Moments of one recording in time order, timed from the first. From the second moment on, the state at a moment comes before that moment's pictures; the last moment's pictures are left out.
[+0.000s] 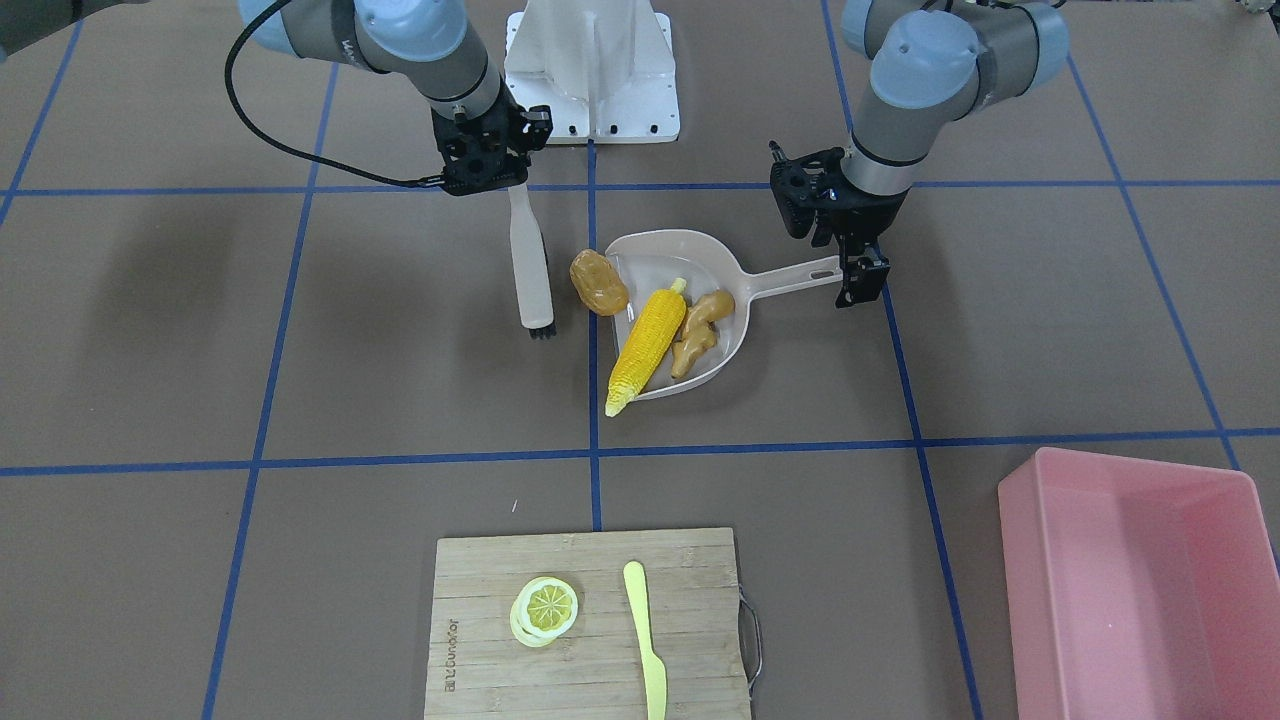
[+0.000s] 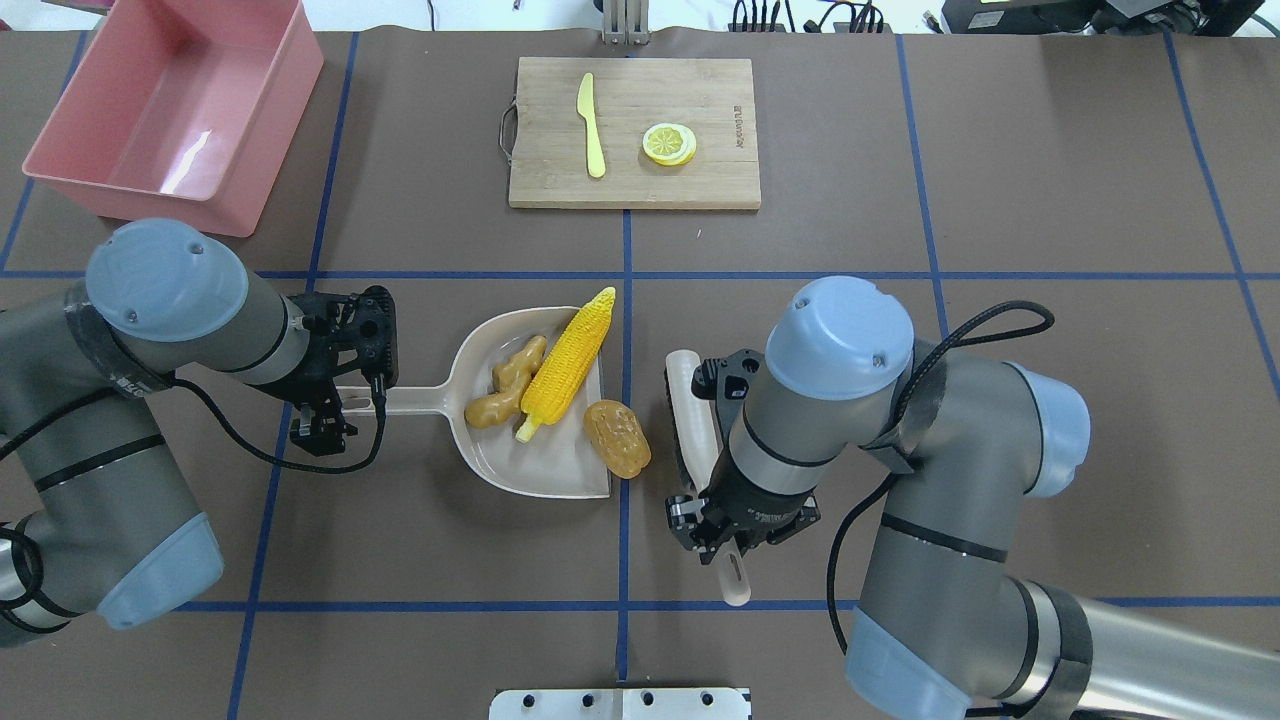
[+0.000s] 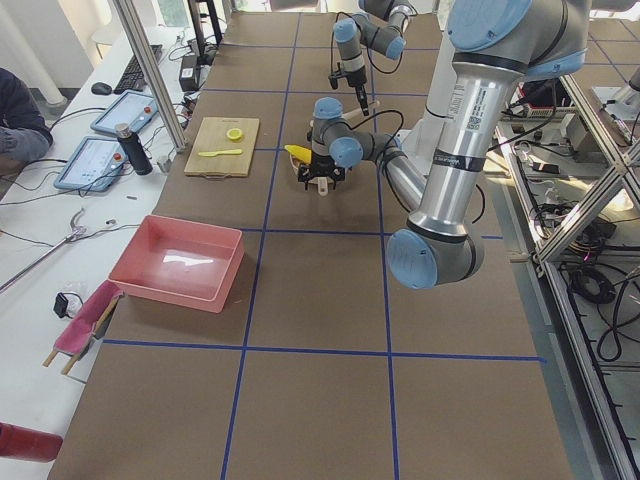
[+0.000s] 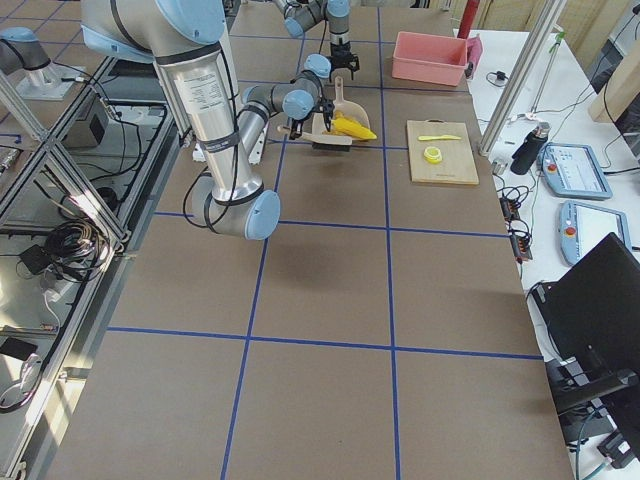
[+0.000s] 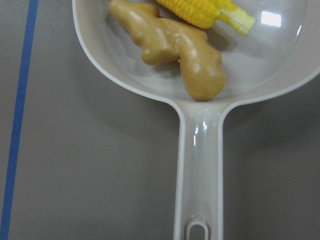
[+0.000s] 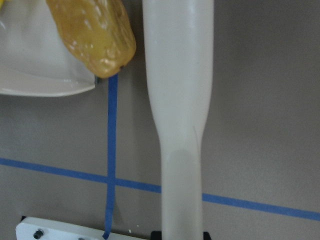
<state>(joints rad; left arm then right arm) -0.62 -1.86 -1.94 -1.64 -1.91 0.31 0.40 -1.06 1.94 -1.68 2.21 1.18</state>
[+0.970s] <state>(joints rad) -0.62 -1.86 -1.94 -1.65 -1.91 0.31 0.39 -0.98 1.86 -1.61 2.19 1.19</state>
